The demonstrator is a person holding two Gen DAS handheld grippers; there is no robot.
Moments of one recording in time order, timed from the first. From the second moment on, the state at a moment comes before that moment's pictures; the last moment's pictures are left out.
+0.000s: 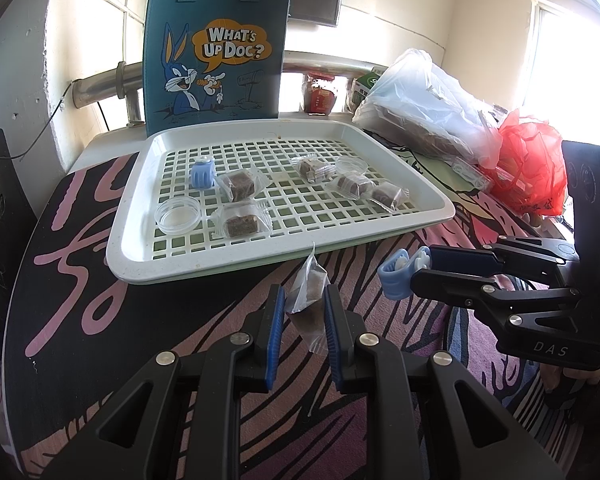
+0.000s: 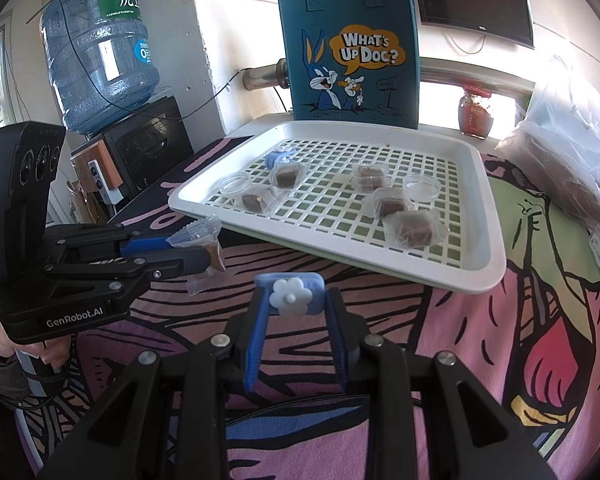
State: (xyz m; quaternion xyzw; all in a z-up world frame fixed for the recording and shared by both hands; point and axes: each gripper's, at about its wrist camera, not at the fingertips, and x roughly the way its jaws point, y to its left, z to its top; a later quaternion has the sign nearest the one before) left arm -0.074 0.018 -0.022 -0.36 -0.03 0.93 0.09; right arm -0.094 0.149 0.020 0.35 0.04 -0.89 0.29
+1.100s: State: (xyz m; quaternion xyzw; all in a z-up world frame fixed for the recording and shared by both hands) left arm -0.229 -0.014 0.024 -0.38 -0.09 0.92 0.06; right arm -0.248 0.200 0.077 0.37 -0.07 -0.90 0.23
